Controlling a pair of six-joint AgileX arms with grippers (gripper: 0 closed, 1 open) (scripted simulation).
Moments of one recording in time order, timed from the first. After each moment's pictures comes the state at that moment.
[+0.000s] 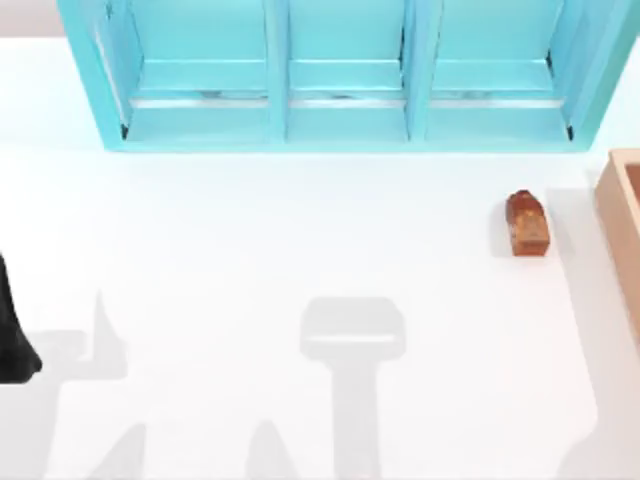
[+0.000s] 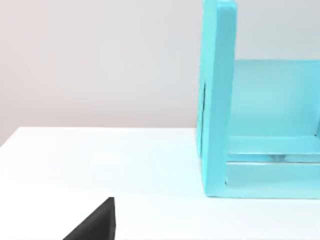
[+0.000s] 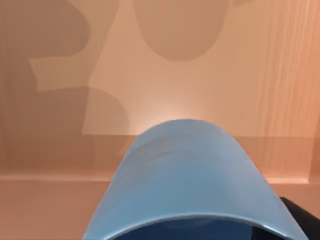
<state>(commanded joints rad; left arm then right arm) 0.00 0.00 0.00 0.00 0.00 0.00 -0.57 1.49 1.10 -1.19 -0.03 -0.56</state>
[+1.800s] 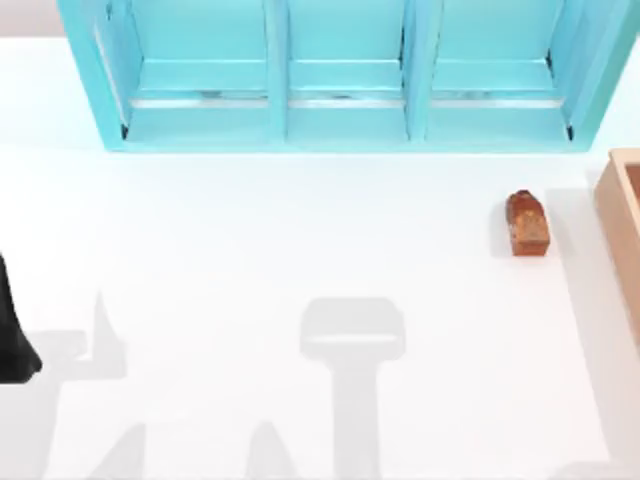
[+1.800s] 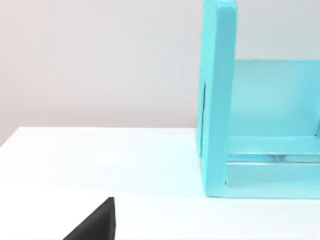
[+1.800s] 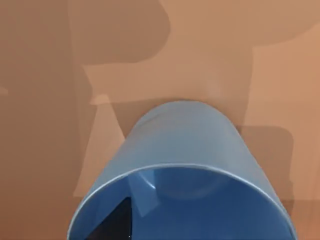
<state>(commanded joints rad) 0.00 0.00 0.00 0.00 0.00 0.00 -0.53 1.54 0.89 -0.92 -0.03 -0.52</state>
